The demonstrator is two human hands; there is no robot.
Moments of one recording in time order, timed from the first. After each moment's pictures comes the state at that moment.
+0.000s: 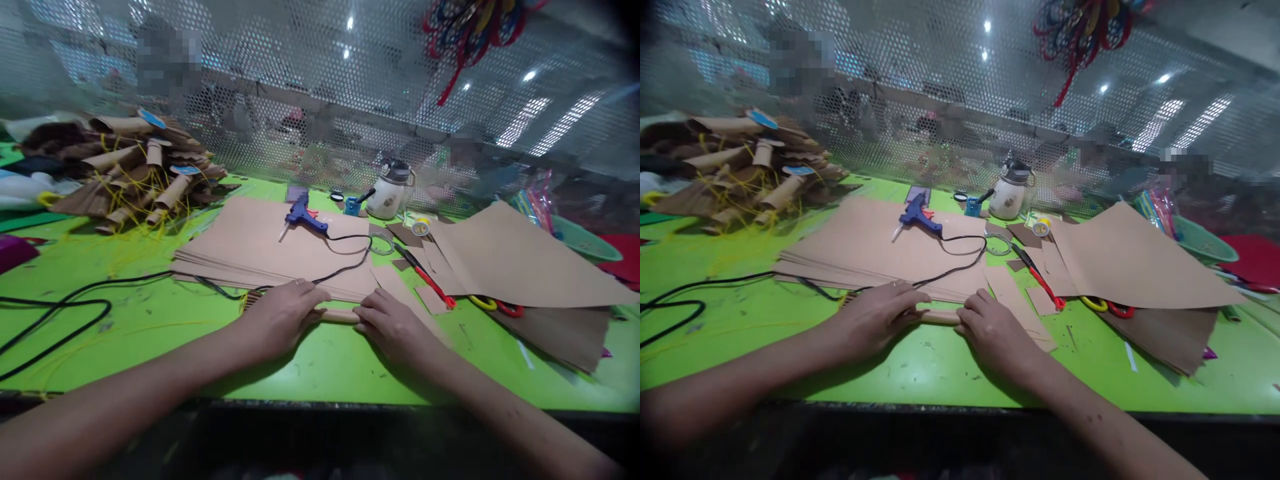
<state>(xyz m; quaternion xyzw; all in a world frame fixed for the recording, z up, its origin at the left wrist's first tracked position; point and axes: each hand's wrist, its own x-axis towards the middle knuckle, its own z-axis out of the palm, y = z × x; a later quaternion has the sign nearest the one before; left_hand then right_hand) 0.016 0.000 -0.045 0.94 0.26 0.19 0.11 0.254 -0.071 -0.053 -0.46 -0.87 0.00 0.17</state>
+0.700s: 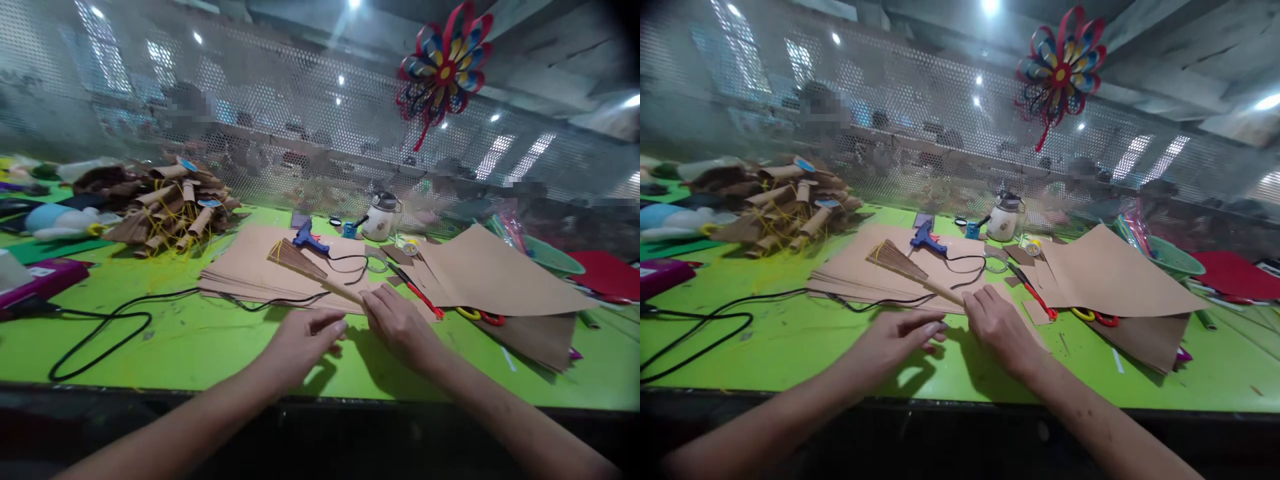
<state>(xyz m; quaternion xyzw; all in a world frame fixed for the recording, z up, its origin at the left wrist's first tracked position) 0.024 -0.049 -0.009 0.63 0.33 0.33 0.62 0.239 -0.072 -0.025 -0.45 -0.85 -0.22 0.17</state>
